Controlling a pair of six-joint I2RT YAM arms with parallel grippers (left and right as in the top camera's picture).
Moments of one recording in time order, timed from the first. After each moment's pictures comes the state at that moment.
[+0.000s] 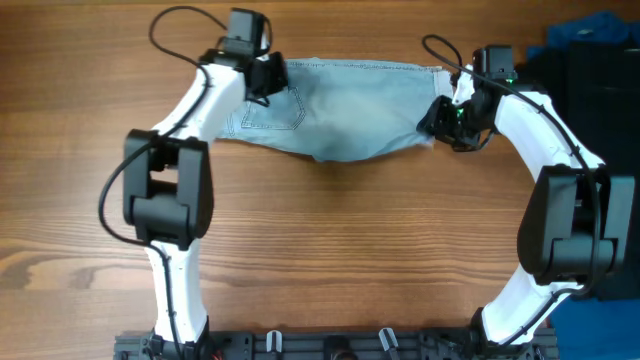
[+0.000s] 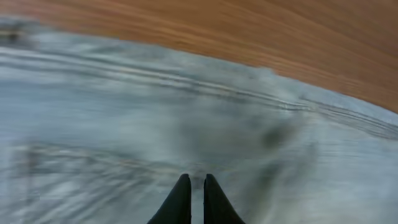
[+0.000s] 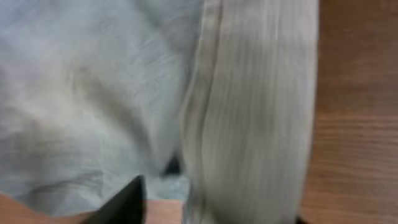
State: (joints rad) left arm -0.25 2.23 1.72 -0.49 0.17 -0.49; right arm -0.01 1.94 1.35 -0.76 -0.33 0.29
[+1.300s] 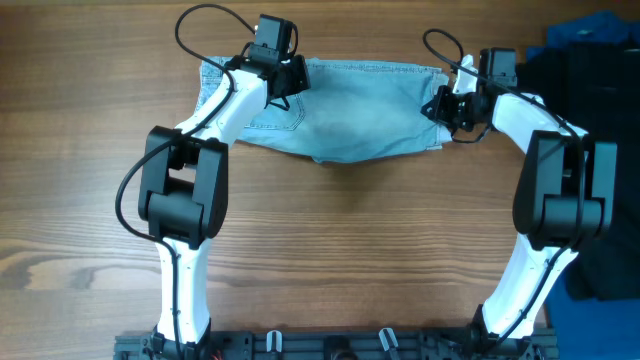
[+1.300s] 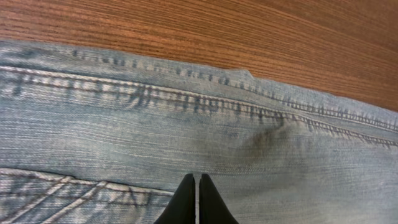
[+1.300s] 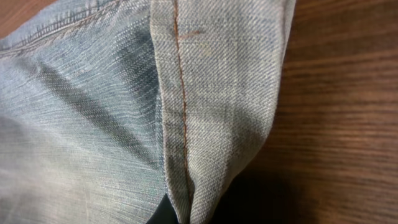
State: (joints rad) left arm -0.31 2.26 1.73 -0.43 0.09 -0.48; right arm -0.08 2.14 1.37 -0.38 -0.47 0.22
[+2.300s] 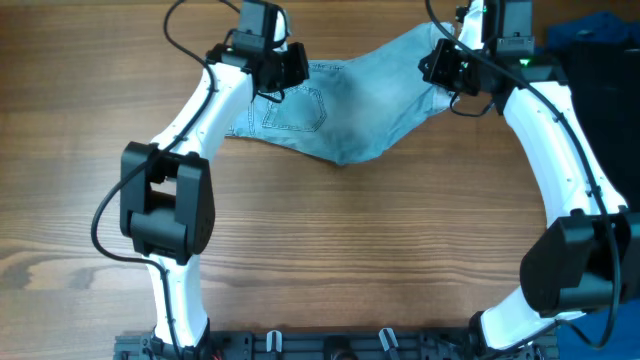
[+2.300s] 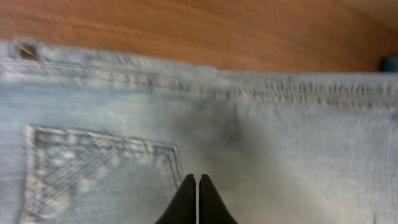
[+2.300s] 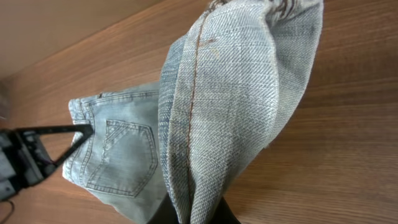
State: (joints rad) left arm -0.29 2.14 1.73 -0.53 0.32 -0.49; right arm 0.07 1.79 1.54 -0.64 -0.35 0.37
